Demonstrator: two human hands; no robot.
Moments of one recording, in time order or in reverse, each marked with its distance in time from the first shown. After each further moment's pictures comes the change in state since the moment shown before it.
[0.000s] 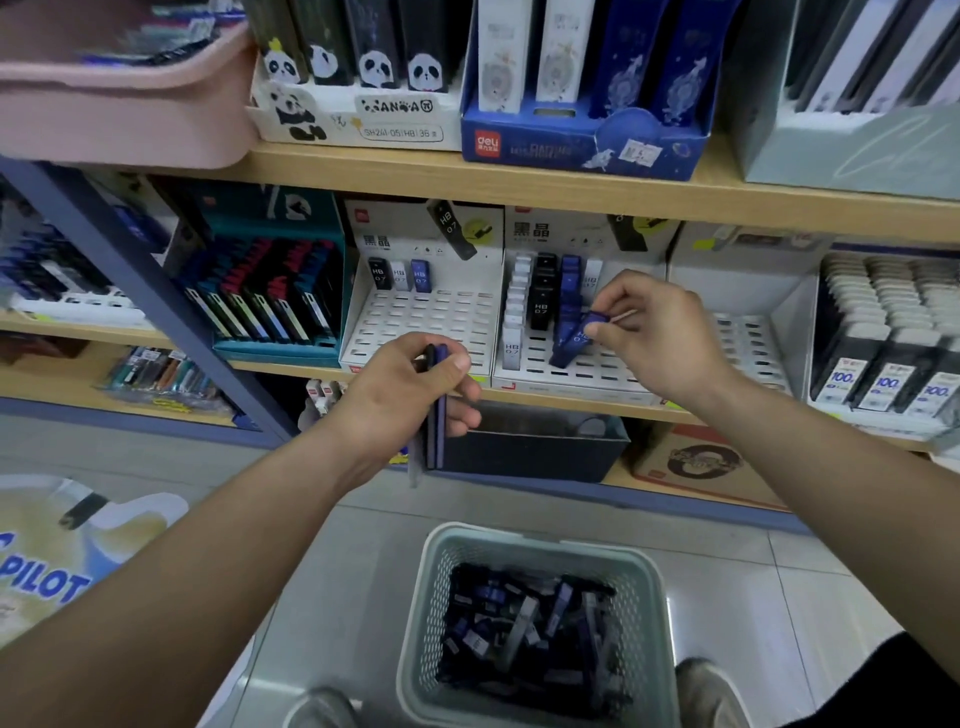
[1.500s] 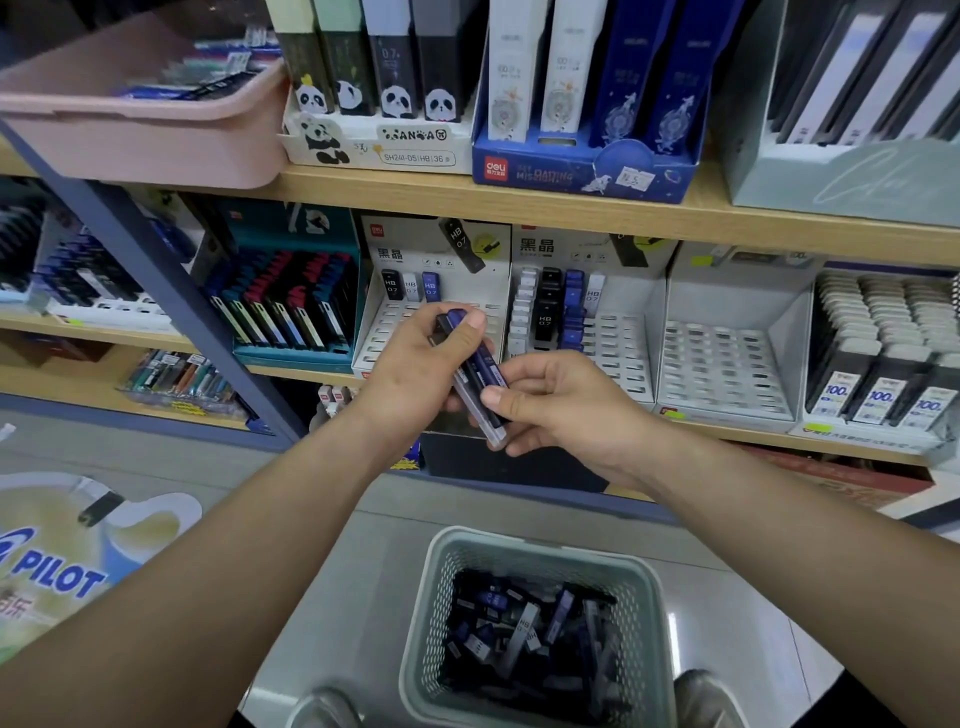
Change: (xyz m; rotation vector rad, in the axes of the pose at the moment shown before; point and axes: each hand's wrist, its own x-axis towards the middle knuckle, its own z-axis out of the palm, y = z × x) left_hand -0.004 0.022 0.015 0.011 0.102 0.169; right_hand -0.054 -0.075 0.034 0.652 -0.575 0.304
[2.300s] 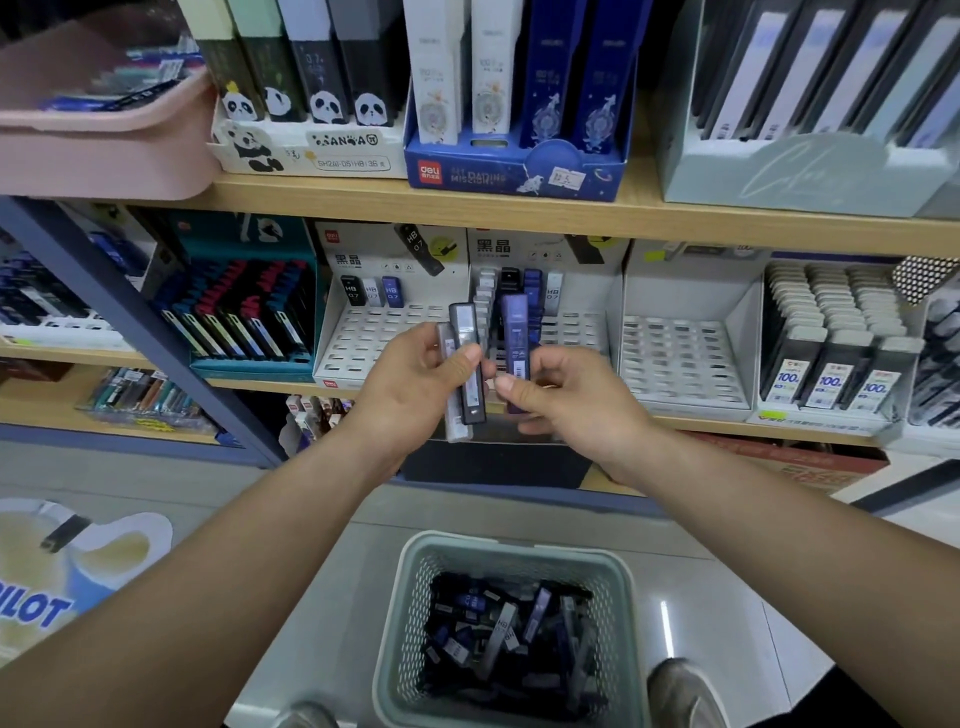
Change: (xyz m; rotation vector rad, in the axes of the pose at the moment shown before) left_hand 0.002 -0.010 0.029 0.112 -0.087 0.028; right_hand -0.012 0.015 -0.036 -0.097 0.257 -0.056
